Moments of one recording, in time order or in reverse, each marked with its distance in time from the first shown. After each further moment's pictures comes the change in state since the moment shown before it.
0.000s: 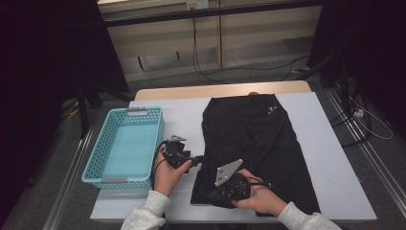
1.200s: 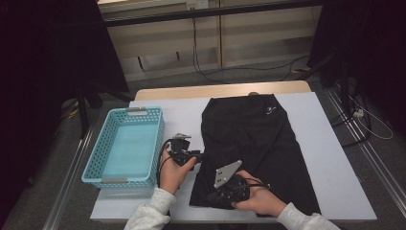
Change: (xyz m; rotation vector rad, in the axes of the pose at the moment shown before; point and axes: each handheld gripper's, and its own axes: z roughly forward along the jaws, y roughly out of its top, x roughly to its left) left arm -0.011 0.006 0.013 0.019 -0.031 -0.021; right arm 0.004 0.002 0.001 -0.003 0.024 -0.017
